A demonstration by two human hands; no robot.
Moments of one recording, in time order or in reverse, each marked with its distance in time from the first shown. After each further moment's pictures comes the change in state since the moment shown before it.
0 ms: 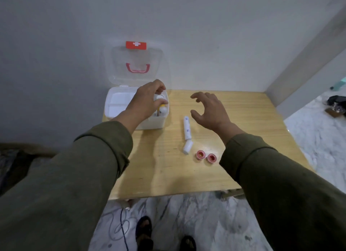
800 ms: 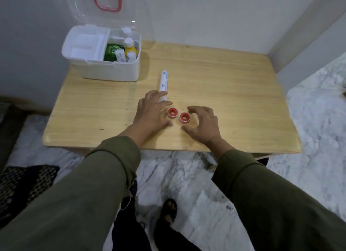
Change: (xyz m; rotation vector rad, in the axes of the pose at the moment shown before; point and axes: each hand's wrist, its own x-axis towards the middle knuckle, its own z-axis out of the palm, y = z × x) left_hand -0.112 0.040 0.181 0.320 -0.177 -0.167; right_hand -0.143 0.112 0.055 0.156 -0.206 0.181
